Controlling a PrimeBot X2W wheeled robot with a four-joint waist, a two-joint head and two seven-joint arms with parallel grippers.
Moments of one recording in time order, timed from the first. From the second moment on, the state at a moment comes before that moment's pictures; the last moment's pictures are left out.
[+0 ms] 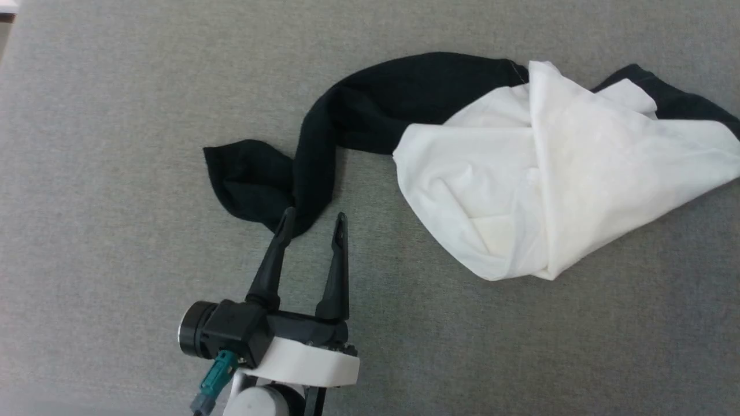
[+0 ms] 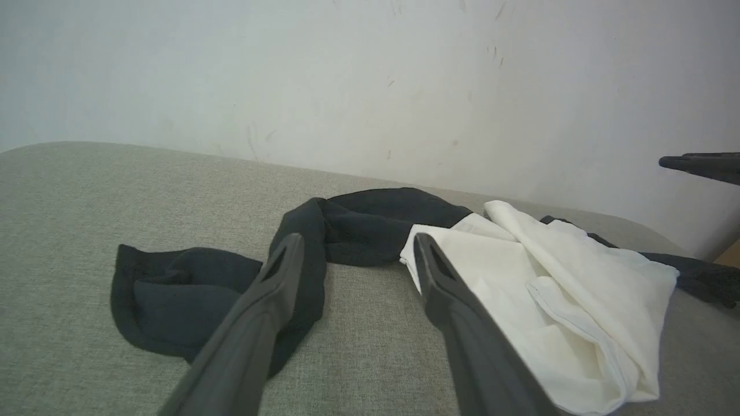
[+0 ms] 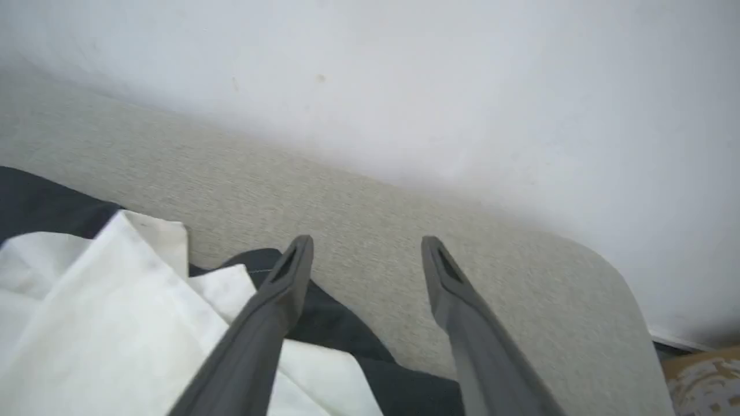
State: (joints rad) left arm -0.08 0.07 -0.36 -0.14 -0.23 0.15 -0.25; right arm -0.57 -0.55 -0.06 0.16 0.31 0.13 0.38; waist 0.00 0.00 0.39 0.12
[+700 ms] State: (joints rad) left arm -0.09 0.06 -0.42 -0.12 -0.26 0.14 -0.26; right arm -0.68 -0.62 0.32 0.15 0.51 0.13 0.68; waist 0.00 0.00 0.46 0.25
